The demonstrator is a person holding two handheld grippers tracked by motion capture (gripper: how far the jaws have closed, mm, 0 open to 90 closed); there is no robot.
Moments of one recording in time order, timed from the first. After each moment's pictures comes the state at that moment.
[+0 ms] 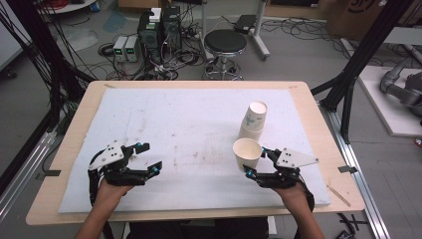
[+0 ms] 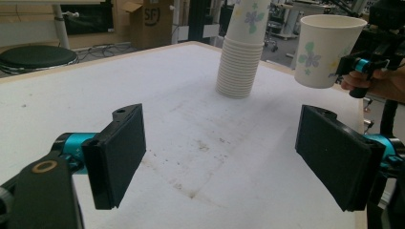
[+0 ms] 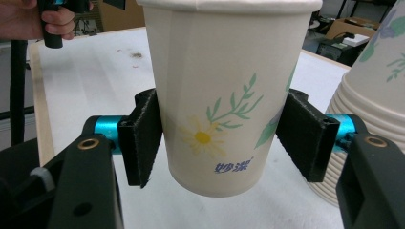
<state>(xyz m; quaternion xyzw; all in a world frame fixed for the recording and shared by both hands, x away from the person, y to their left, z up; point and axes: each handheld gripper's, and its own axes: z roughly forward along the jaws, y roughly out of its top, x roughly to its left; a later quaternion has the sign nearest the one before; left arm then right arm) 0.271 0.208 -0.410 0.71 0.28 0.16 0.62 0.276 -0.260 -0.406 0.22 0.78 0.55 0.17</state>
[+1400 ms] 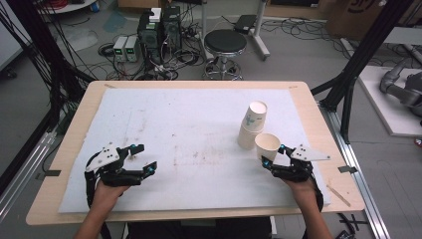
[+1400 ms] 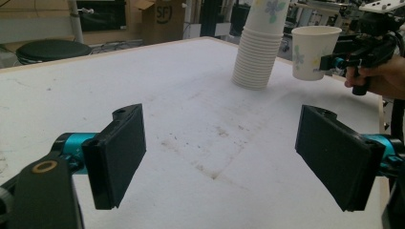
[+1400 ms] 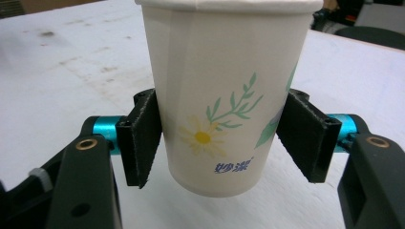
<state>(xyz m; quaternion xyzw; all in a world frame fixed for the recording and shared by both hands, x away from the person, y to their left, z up) 0.276 0.224 -0.426 0.71 0.30 0.17 0.61 0.302 -0.312 -0.440 0.34 0.76 0.51 0.21</state>
